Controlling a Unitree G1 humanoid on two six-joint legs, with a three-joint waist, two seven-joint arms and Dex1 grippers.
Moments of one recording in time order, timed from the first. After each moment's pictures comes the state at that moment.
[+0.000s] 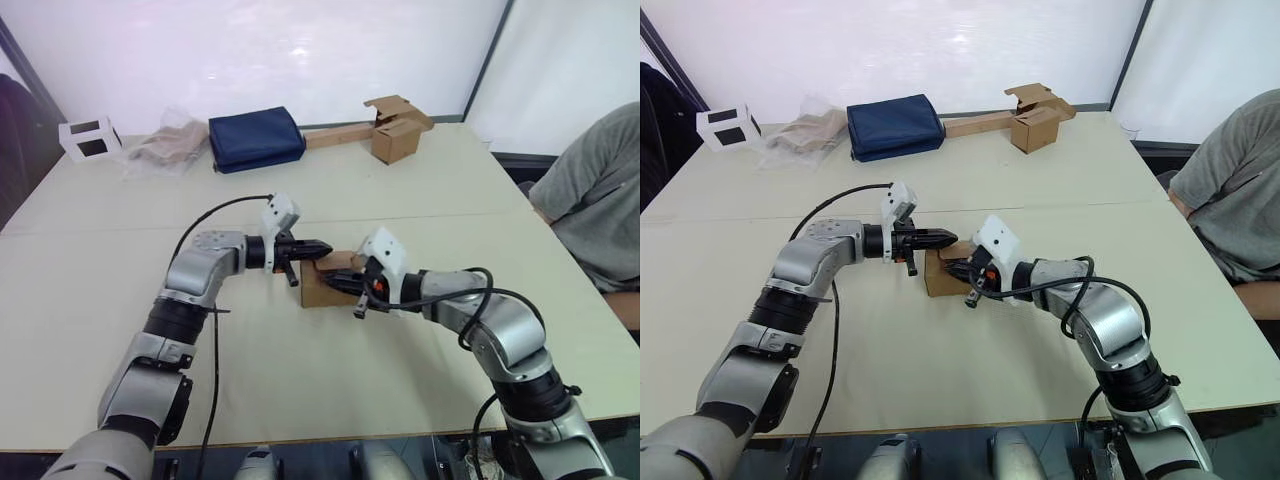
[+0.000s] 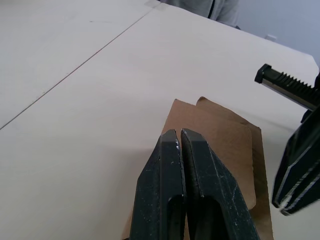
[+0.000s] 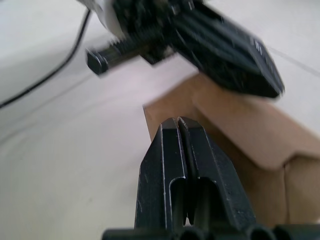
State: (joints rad) left arm -0.82 0.38 -0.15 0.33 -0.32 0.54 -1.05; right arm -0.50 -0.45 0.18 -0.37 0.38 0.89 0.70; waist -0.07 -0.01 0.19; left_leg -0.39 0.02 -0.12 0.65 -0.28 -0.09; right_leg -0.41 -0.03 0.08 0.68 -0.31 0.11
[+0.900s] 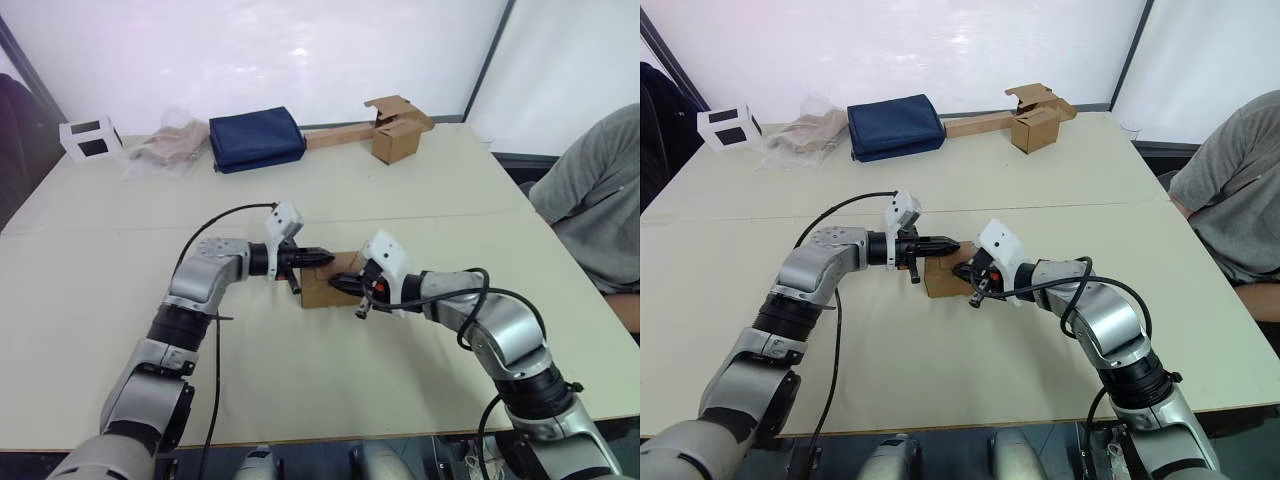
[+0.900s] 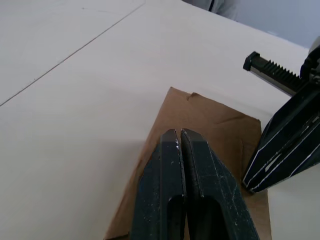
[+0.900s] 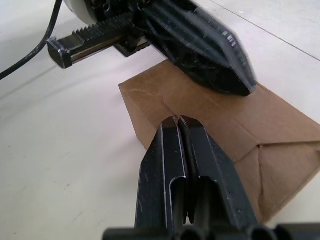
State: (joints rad) left arm -0.79 0.36 -0.14 0.31 -0.32 0.54 -1.03; right arm -0.53 -0.49 0.22 -0.33 0.34 0.86 0.69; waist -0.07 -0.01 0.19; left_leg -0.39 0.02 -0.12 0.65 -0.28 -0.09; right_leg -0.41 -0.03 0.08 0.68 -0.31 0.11
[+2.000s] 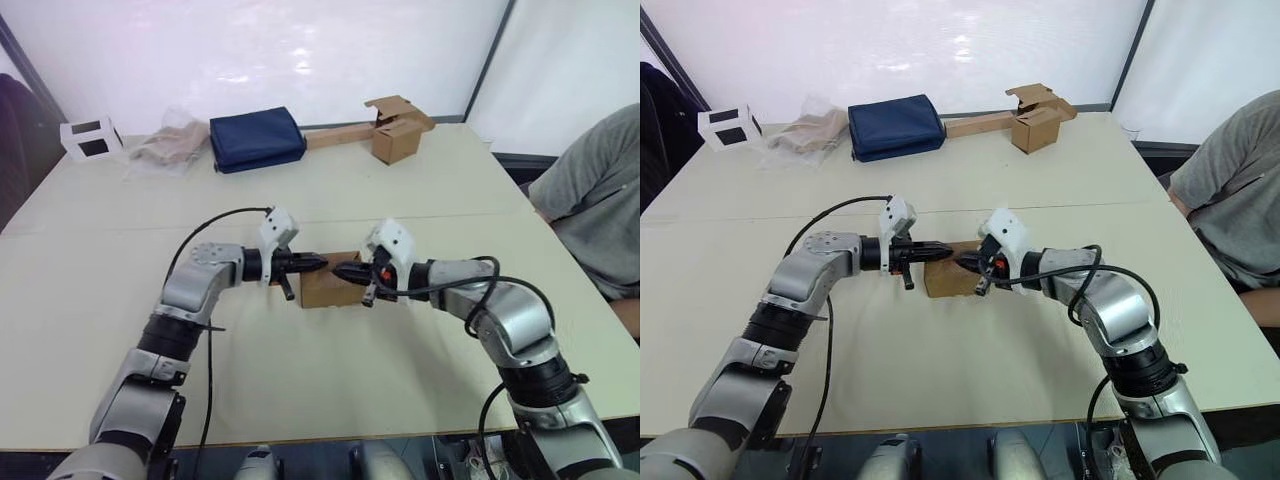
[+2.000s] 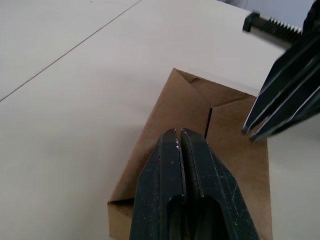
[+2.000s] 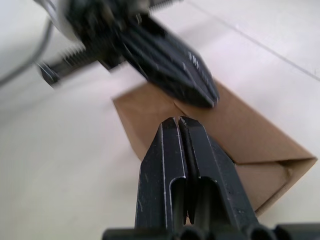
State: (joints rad) left arm -0.72 0.40 -0.16 0.23 -0.29 0.53 -1.02; right arm -0.57 -0.48 0.11 -0.32 0.42 0.87 0.72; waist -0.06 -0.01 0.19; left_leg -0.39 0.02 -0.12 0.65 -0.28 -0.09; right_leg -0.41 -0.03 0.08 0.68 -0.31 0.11
